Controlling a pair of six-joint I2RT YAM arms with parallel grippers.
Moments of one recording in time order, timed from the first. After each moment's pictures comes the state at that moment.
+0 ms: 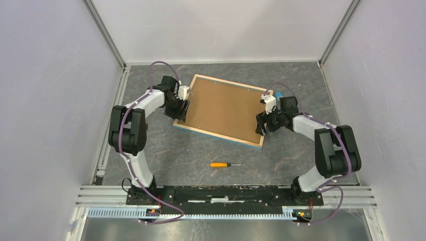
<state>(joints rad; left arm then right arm) -0.19 1.89 1.34 -0.68 0.22 0.20 0.14 1.56 0.75 -0.16 -0.46 -0.28</state>
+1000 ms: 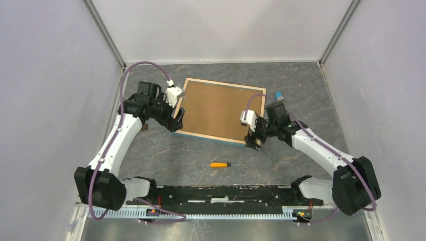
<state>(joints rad) -0.19 1.25 1.14 -0.85 0.39 0.44 0.41 1.23 0.74 -0.35 -0.56 -0.65</state>
